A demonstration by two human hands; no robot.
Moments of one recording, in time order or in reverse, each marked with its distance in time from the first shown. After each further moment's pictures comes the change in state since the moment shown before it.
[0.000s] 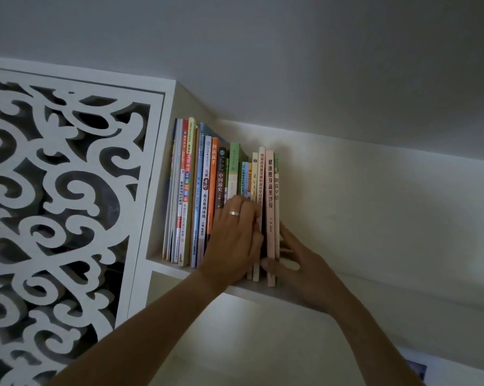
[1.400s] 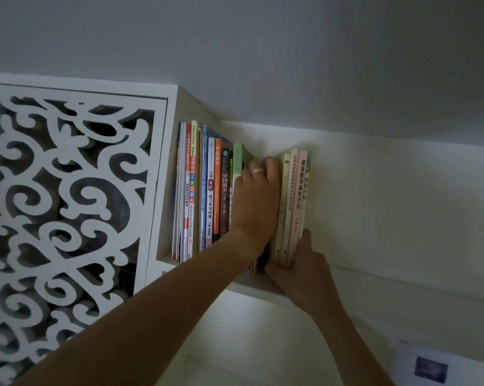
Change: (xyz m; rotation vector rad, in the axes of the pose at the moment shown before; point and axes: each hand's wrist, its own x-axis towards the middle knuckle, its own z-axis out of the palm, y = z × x) left_hand 0.071 0.035 0.004 0.732 -0.307 -0.132; right_hand -0.004 -0.003 0.026 -0.122 0.258 0.036
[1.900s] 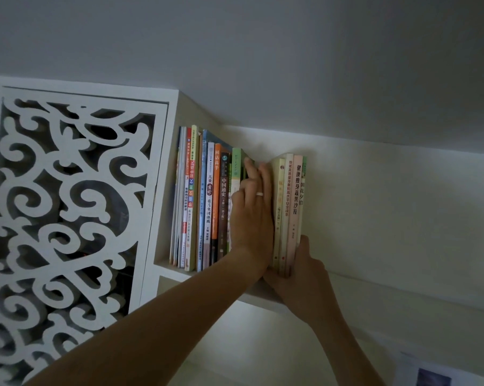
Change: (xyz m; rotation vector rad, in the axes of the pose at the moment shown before) left_hand -0.019 0.006 0.024 0.377 0.117 0.015; right_hand 0.001 0.002 0.001 -0.001 -0.003 -0.051
